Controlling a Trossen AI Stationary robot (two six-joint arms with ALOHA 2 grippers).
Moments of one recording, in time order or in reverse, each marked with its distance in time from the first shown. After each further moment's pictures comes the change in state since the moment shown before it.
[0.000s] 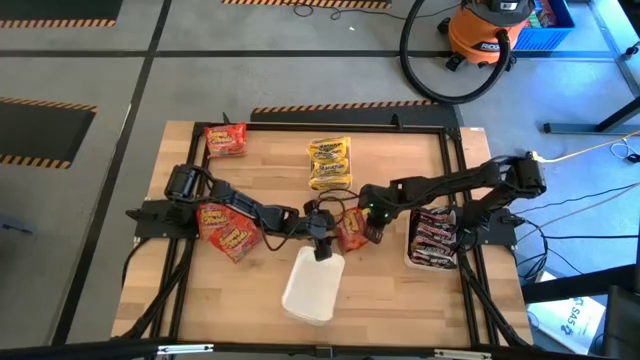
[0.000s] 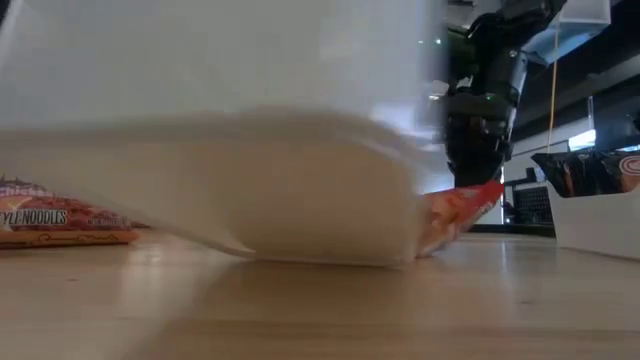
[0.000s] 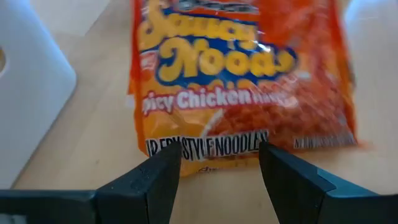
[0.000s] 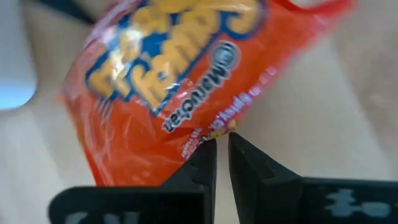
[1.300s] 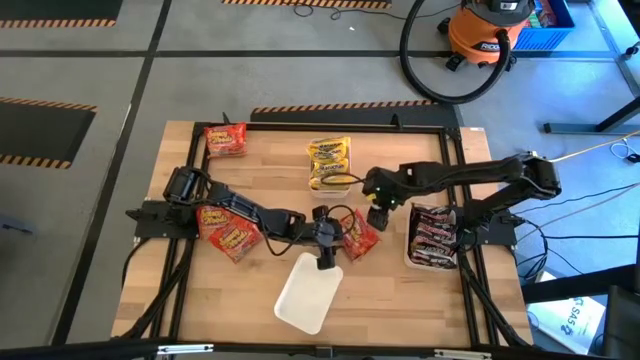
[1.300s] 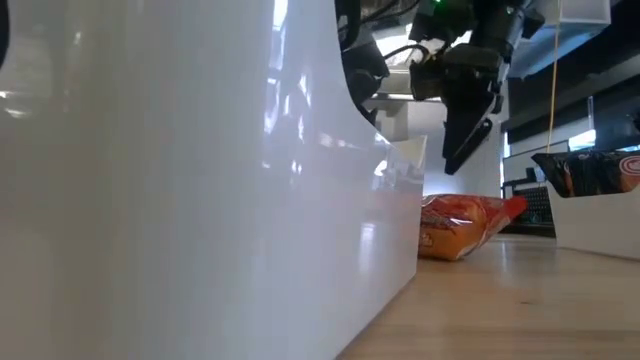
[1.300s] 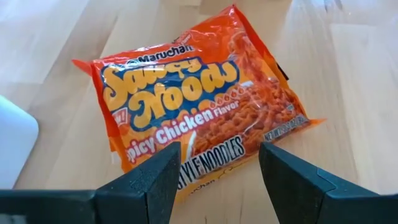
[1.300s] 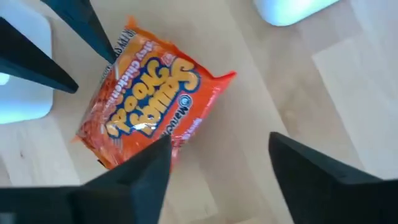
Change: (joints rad) left arm -0.046 0.001 0.144 -0.150 0.034 0.091; right arm -0.050 -0.129 0.140 -0.239 0.068 -0.097
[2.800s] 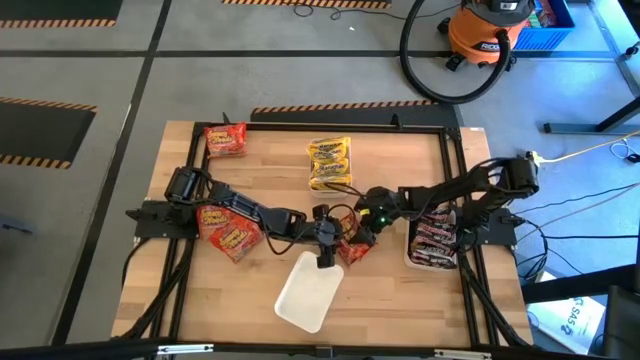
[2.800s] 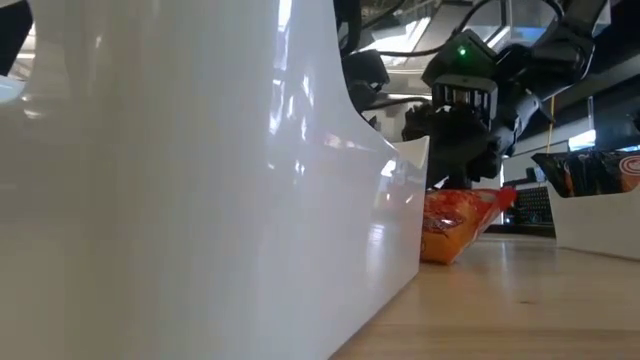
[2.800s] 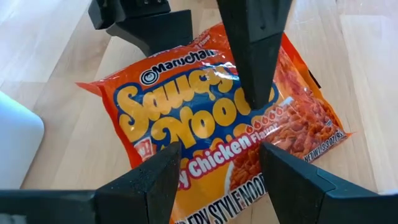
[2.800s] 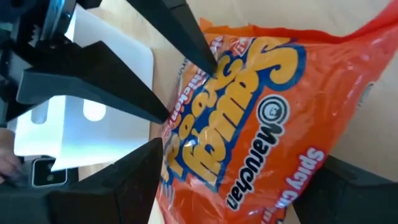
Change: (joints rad) left arm 0.011 0.008 0.001 -0.004 -0.003 0.024; right arm 0.061 0.187 -0.385 0.993 -0.310 0.350
